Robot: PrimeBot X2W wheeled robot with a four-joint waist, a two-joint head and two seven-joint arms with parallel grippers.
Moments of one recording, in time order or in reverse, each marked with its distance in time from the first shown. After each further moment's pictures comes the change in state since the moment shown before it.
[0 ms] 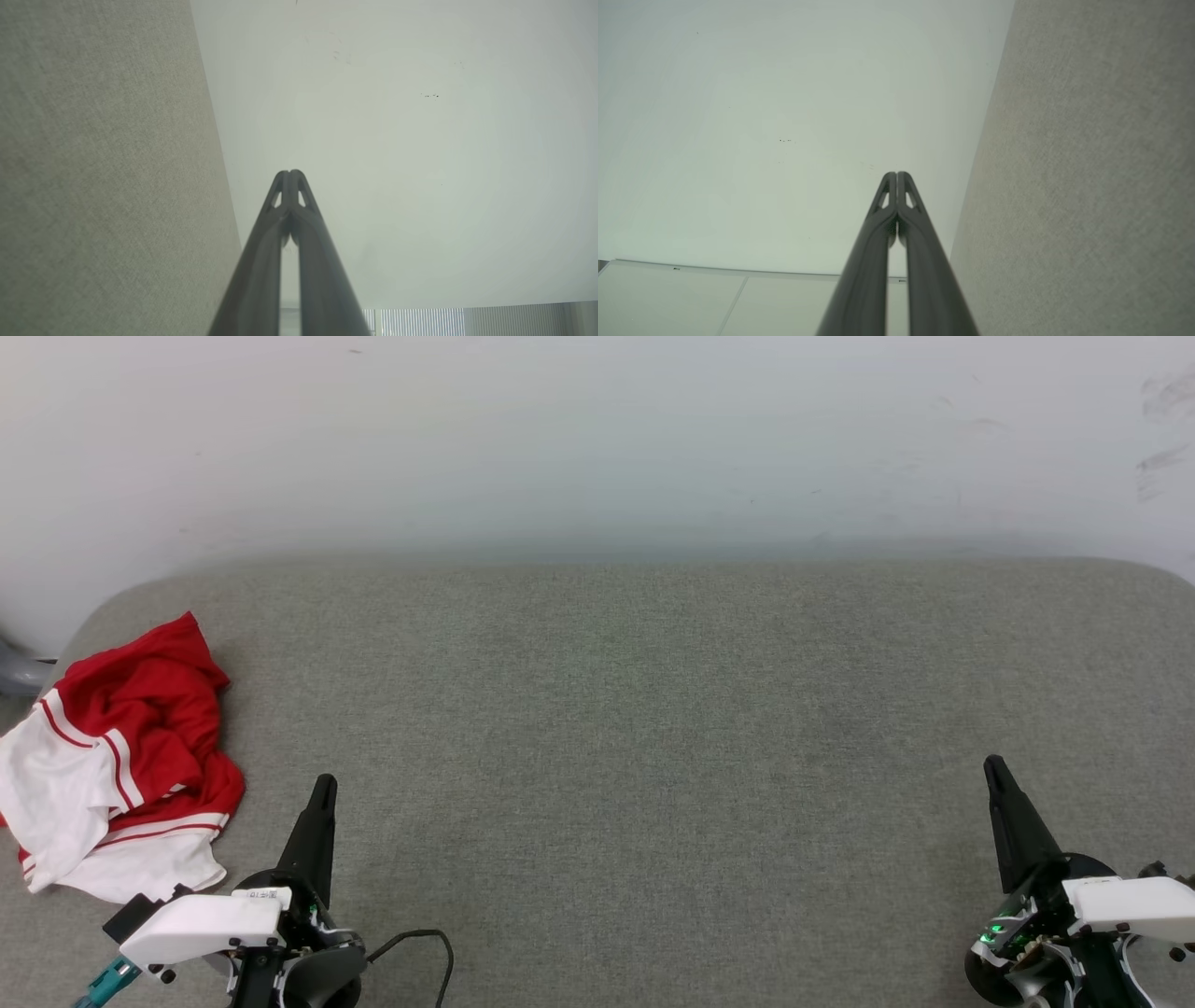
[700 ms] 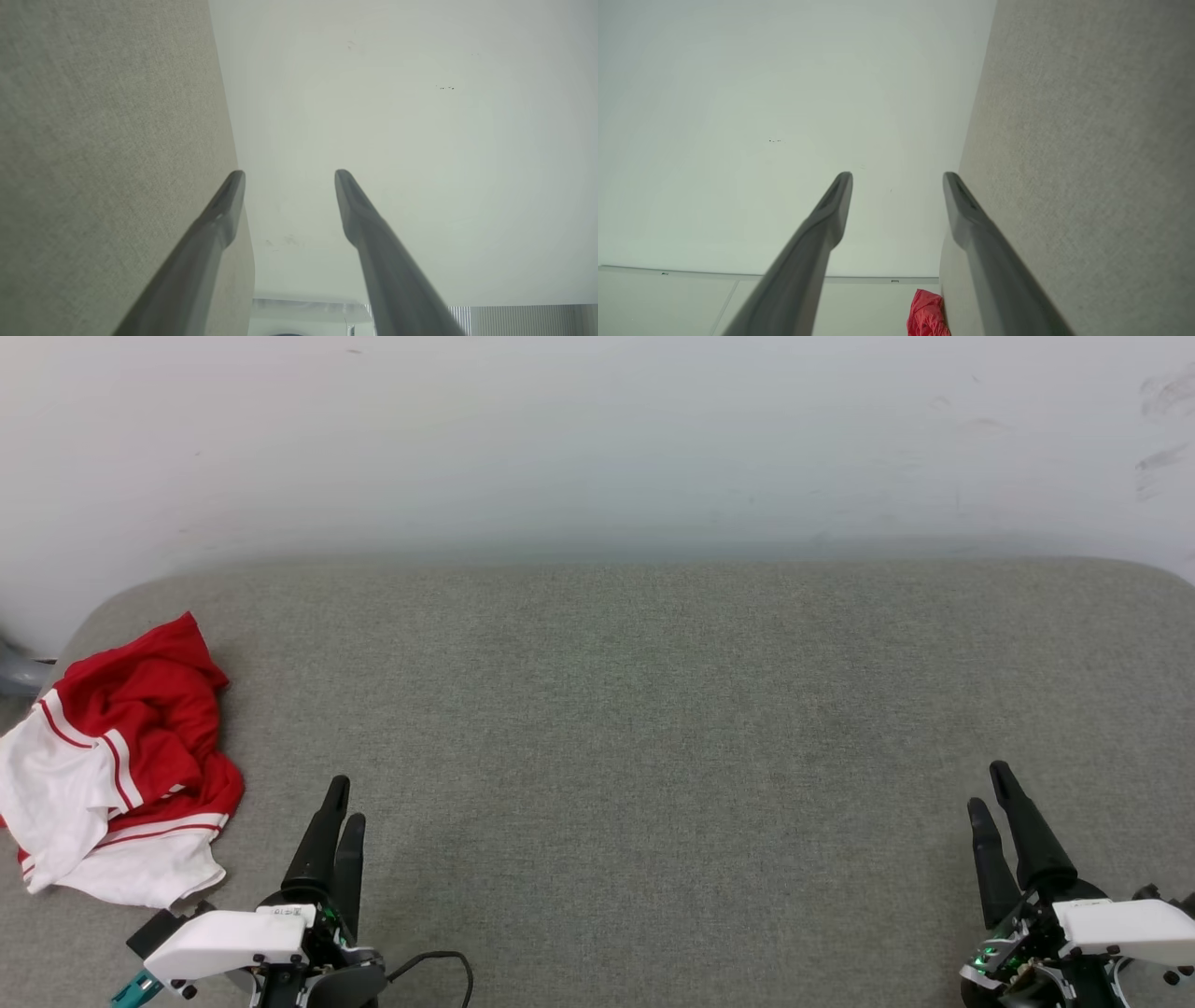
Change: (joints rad) left arm 0.032 -0.002 -0.039 0.006 0.000 0.000 -0.024; right arm 0.043 0.001 0.017 -0.005 -0.007 0.000 -0.023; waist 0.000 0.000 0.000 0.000
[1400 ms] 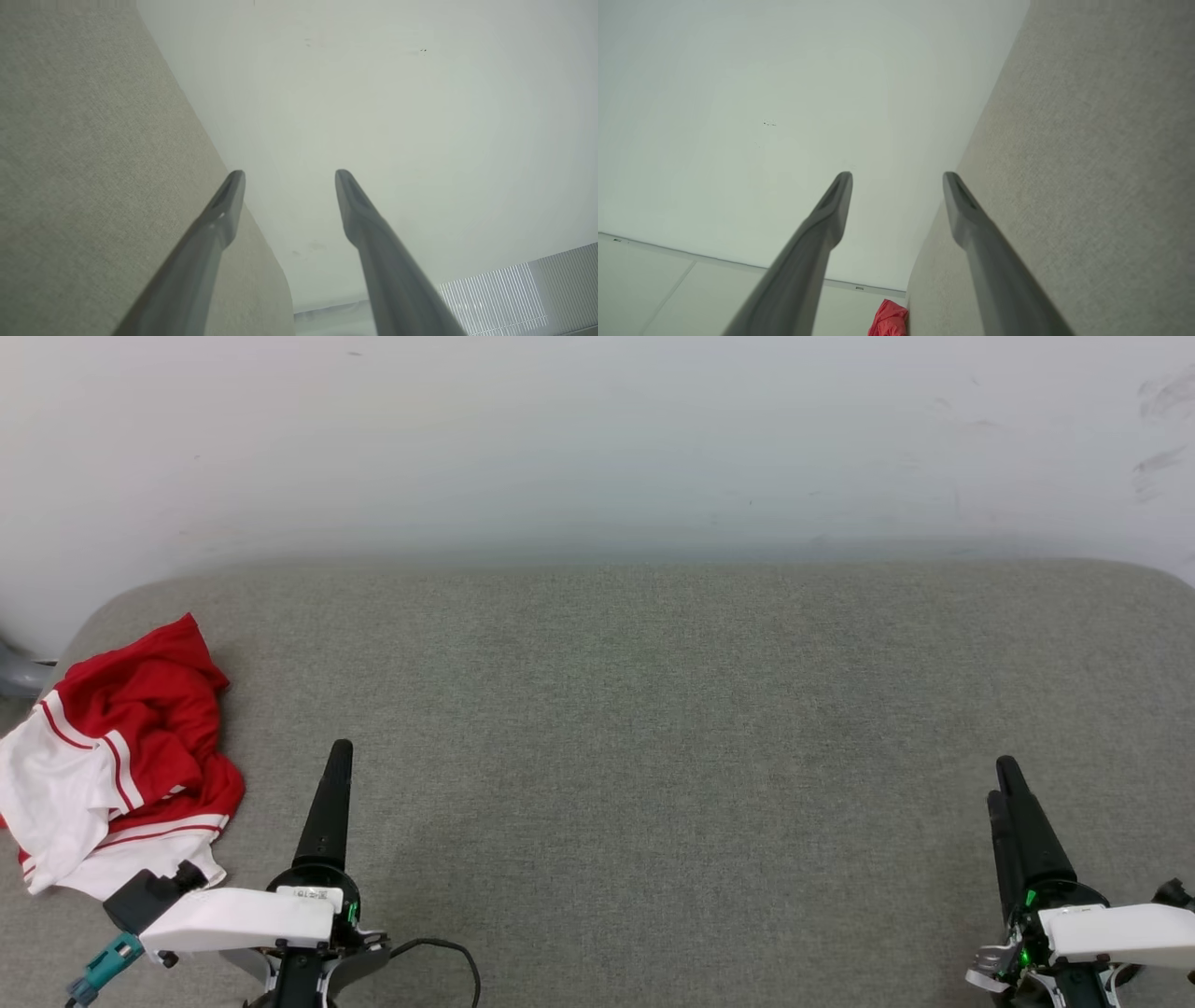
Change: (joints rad) left arm 0.009 0.000 -0.044 -0.127 0.236 0.000 -0.100; right arm 0.038 -0.010 0.042 -0.100 -0.161 0.000 -0.101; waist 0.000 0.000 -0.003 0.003
